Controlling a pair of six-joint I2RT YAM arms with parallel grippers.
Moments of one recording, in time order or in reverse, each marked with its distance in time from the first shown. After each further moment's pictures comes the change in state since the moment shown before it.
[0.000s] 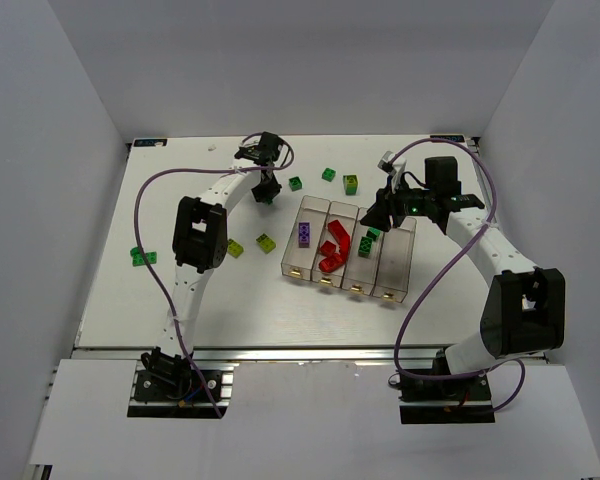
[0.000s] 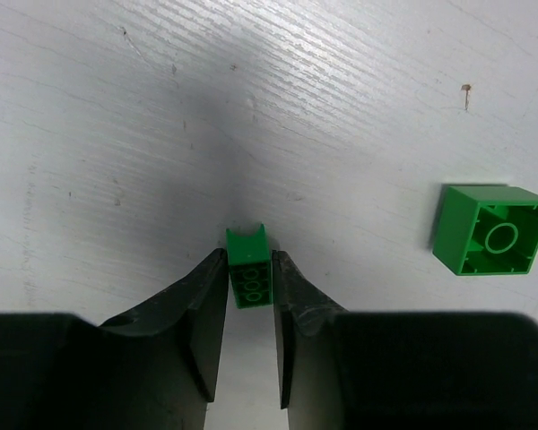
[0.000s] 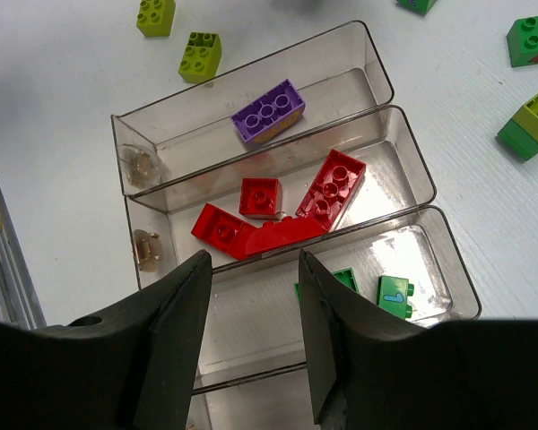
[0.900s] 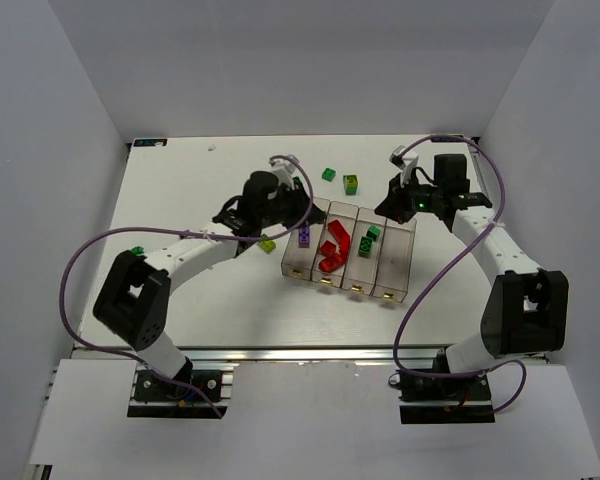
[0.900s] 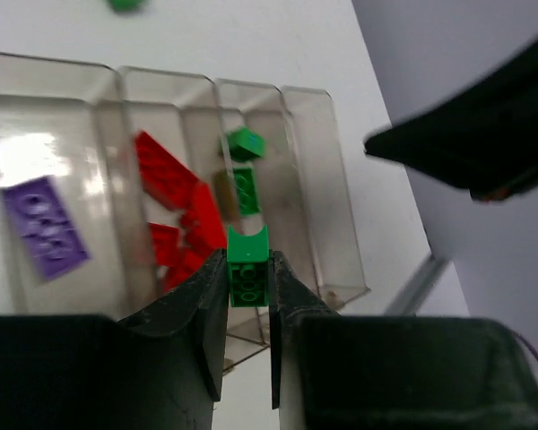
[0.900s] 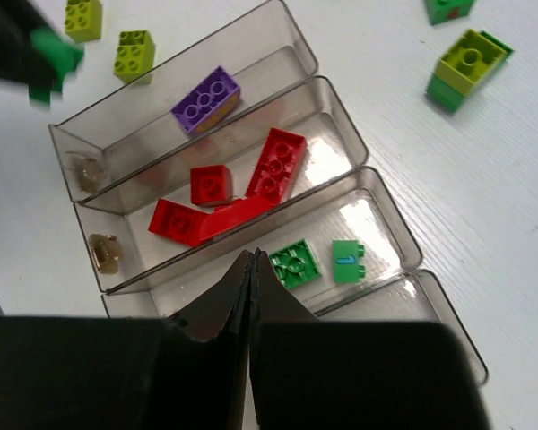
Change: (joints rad) left arm -0.182 -0.902 -1.108 0.933 0.558 0.093; right arm -0.035 -0.004 0.009 -0.010 0.100 0.034
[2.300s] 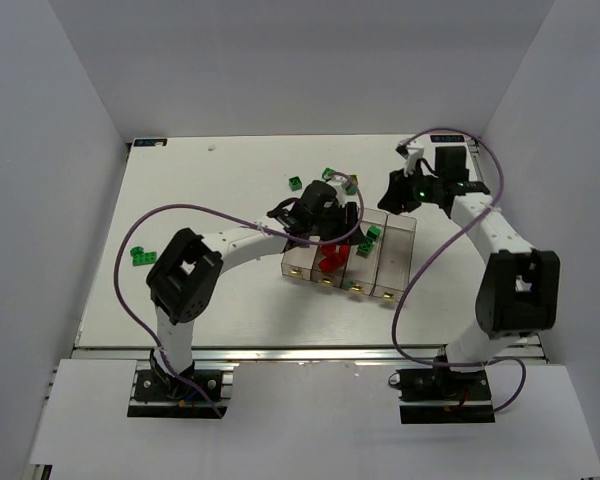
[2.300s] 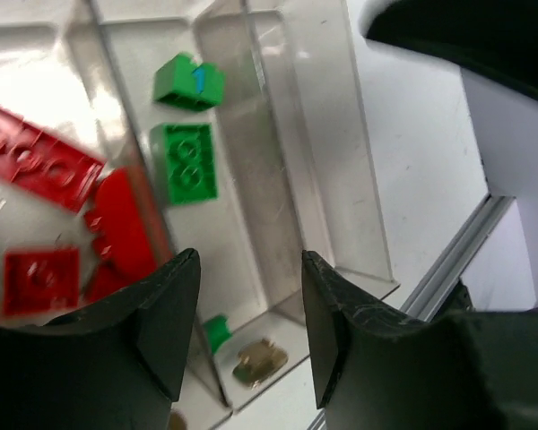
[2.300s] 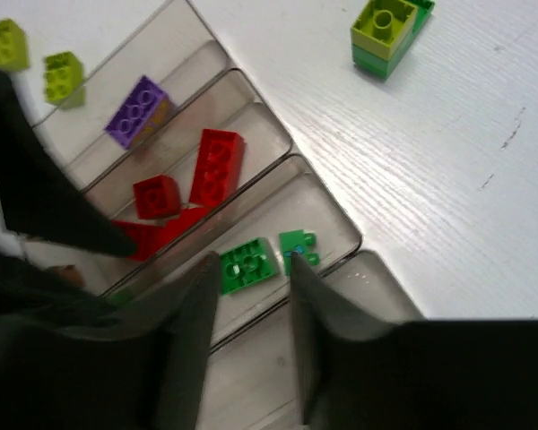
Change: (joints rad) left arm -0.238 0.372 0.324 -0.165 -0.022 0.057; right arm -0.056 0.064 0.055 -0.001 0.090 0.089
